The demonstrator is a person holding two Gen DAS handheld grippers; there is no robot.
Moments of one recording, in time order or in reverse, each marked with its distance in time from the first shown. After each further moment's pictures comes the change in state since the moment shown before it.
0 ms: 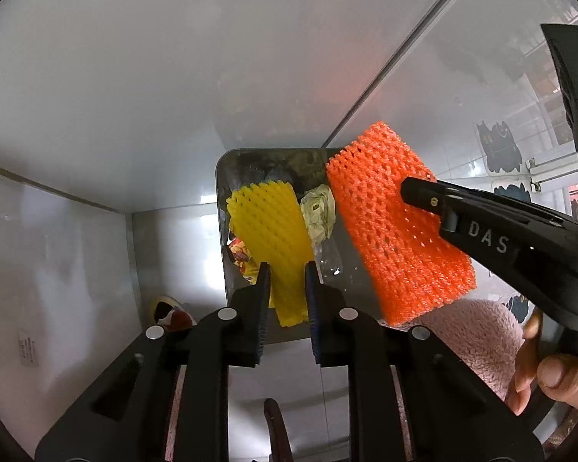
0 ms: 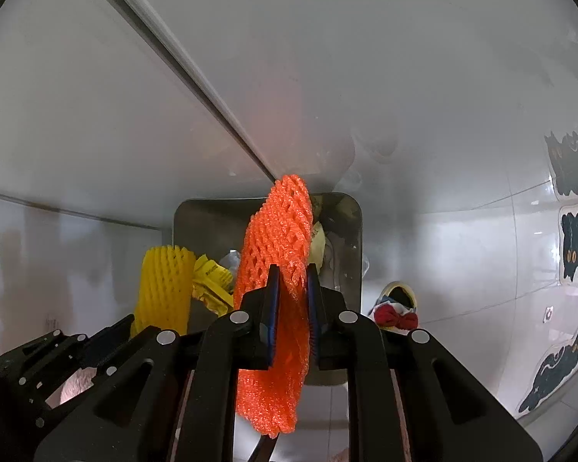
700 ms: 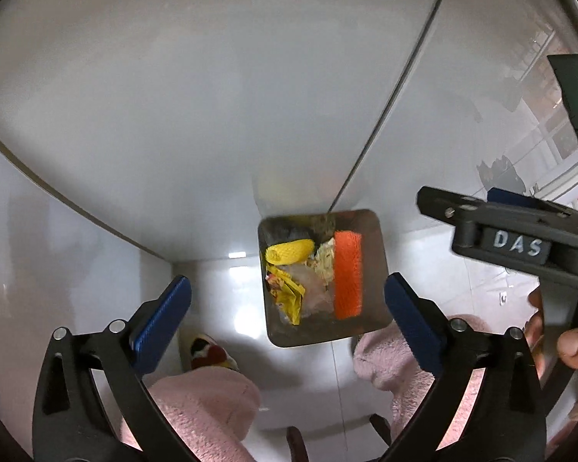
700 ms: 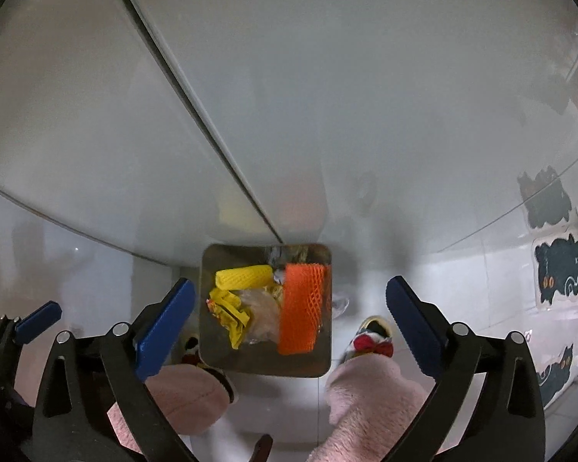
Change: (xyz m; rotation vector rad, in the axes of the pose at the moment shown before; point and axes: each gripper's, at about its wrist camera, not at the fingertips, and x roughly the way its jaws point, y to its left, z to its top) left arm -0.123 -0.011 -0.020 0.033 -0.258 0.099; right arm -0.113 0.008 -0.010 -0.028 -0.221 -0.030
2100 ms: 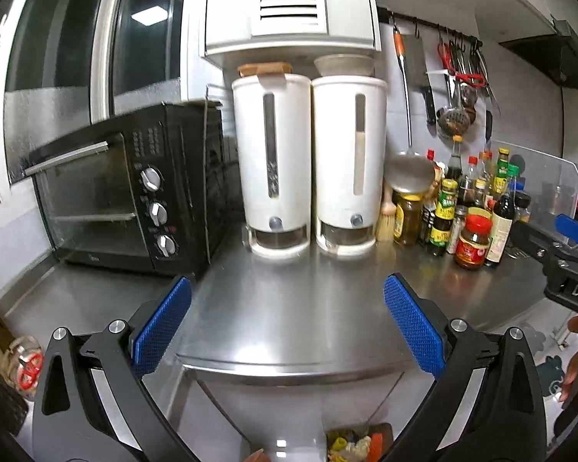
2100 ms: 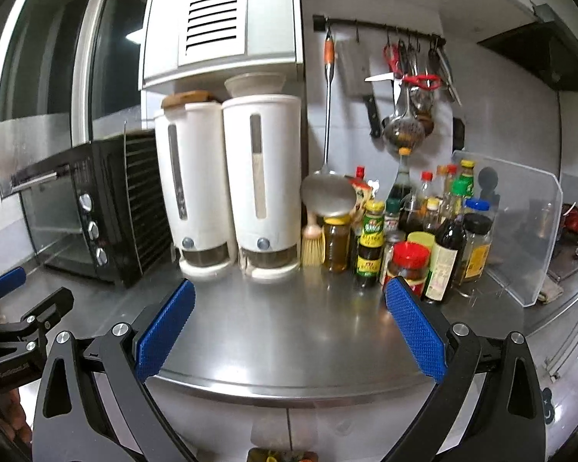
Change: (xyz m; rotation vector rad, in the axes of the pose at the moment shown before) left arm -0.401 0.040 0.093 -0.035 -0.807 0.196; right arm -0.411 0.081 0.067 -0.121 -0.870 -0.025
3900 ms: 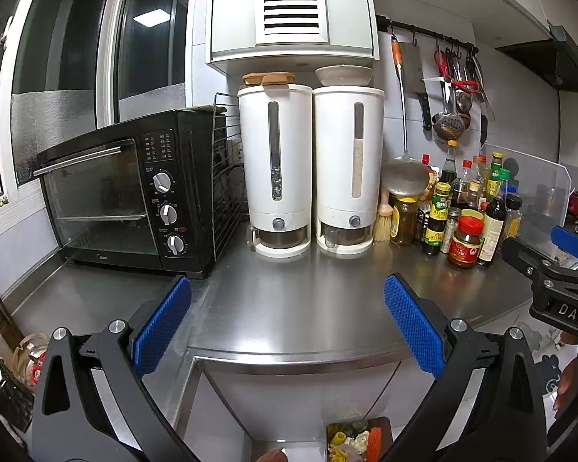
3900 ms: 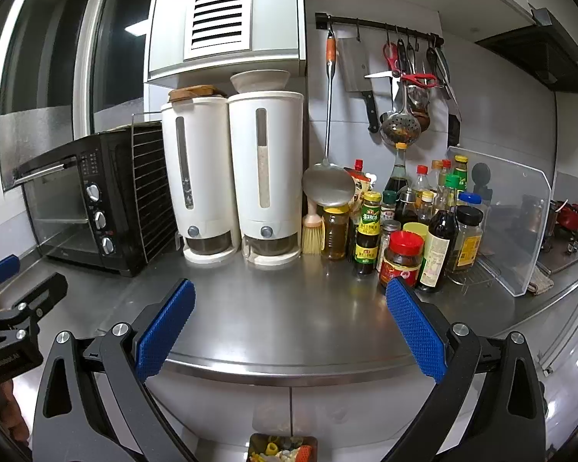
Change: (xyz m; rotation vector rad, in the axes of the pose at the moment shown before) left arm -0.028 0.012 0.001 -0.007 0.006 -0.016; right arm -0.025 0.012 -0.007 -0.013 0.045 -0.013
